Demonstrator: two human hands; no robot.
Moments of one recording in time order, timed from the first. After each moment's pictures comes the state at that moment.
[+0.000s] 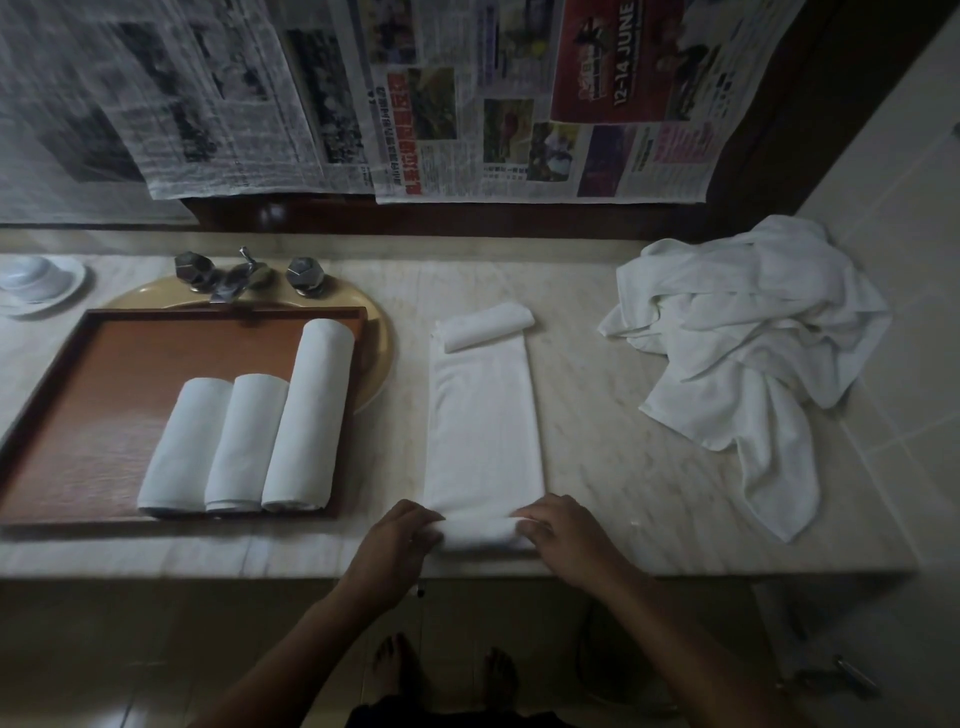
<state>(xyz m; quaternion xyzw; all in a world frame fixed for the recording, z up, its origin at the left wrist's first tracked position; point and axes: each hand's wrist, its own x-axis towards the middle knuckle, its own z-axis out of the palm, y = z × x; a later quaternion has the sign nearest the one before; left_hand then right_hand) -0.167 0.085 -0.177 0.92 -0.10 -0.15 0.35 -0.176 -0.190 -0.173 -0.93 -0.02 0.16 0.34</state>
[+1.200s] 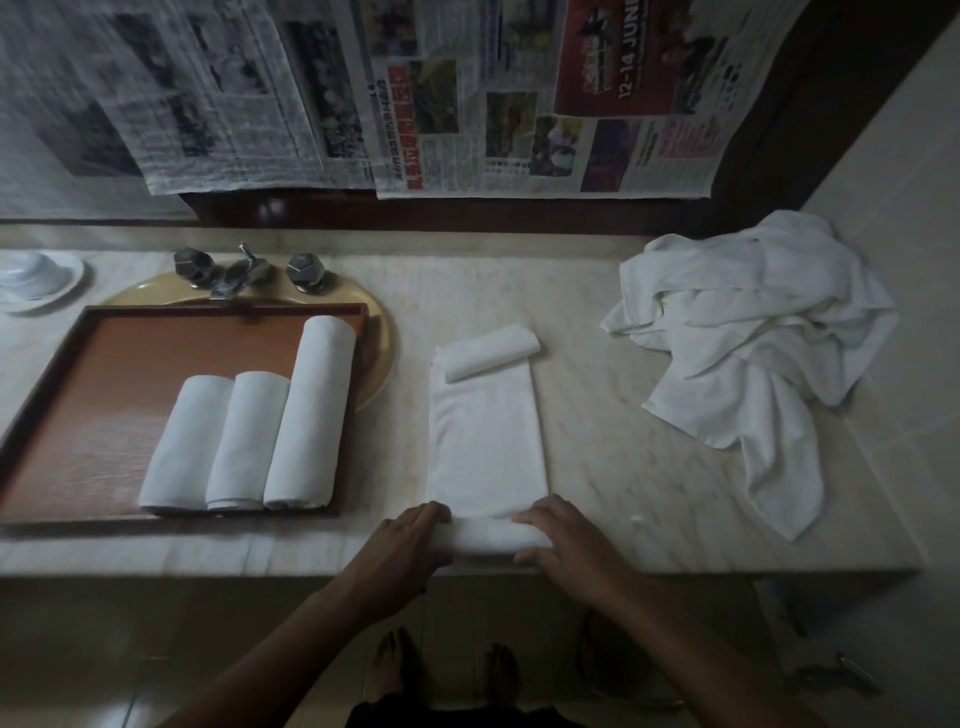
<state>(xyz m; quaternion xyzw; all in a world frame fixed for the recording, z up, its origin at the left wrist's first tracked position) -0.166 0.089 -0.176 0.92 -0.24 -0.14 0.27 -0.190 -0.193 -0.171 -0.93 -0.08 0.18 0.31</state>
